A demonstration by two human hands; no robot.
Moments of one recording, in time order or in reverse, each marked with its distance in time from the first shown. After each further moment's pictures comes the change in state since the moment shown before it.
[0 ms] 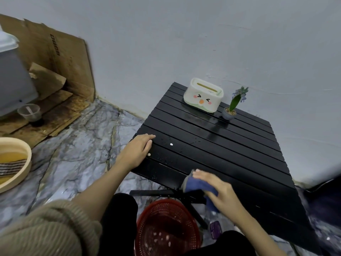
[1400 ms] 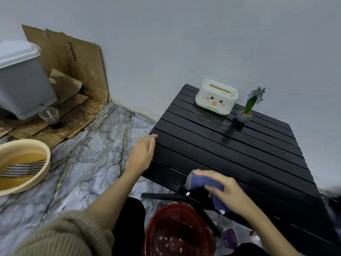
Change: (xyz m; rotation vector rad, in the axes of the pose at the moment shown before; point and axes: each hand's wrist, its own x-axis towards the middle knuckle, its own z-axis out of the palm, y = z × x) left_hand -0.010 0.009 -0.005 -0.196 0.249 -0.164; right_hand 0.035 -0.008 -0.003 0.225 -0.140 0.017
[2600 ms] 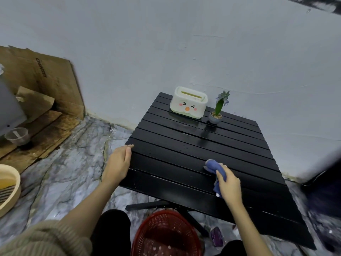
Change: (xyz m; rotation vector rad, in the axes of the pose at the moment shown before) left_hand 0.001 0.006 -0.001 0.054 -0.015 -0.003; right_hand -0.026 0.061 -0.032 -0.171 0.769 0.498
